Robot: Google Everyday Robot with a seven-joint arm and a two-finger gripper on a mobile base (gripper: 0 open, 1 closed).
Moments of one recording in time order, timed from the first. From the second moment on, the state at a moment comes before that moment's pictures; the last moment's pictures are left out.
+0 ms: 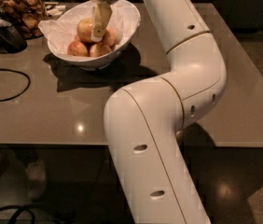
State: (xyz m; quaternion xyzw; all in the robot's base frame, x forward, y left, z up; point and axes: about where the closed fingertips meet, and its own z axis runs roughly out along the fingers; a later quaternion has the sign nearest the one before) arm 0.740 0.096 0.964 -0.73 0.63 0.06 0.25
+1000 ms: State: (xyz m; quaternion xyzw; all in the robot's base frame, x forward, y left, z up) arm 0.739 0.099 0.960 -0.74 0.63 0.06 0.24
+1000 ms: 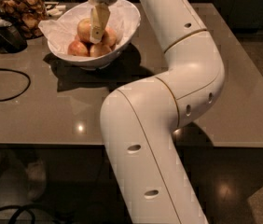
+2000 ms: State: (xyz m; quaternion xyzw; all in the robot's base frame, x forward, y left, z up) arm 0.741 0.095 0.948 -0.75 0.62 0.06 0.24
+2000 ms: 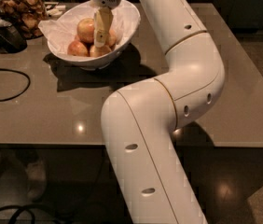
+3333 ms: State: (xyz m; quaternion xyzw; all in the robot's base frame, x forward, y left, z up) arm 0.738 0.113 0.942 -0.77 0.59 0.06 0.23
